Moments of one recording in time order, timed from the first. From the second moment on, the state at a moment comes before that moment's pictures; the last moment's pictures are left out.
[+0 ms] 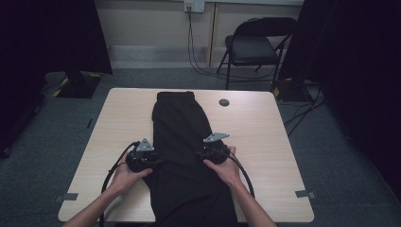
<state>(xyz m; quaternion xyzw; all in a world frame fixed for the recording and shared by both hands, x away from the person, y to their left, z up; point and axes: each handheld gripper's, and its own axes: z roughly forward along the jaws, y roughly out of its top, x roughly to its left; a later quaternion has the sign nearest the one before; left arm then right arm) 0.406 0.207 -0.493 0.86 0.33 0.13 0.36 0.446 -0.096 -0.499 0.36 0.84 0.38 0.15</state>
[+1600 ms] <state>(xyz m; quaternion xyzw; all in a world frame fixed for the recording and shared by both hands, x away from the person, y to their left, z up) 0.419 0.173 -0.493 0.87 0.32 0.13 0.36 0.439 -0.117 -0.494 0.37 0.84 0.35 0.16</state>
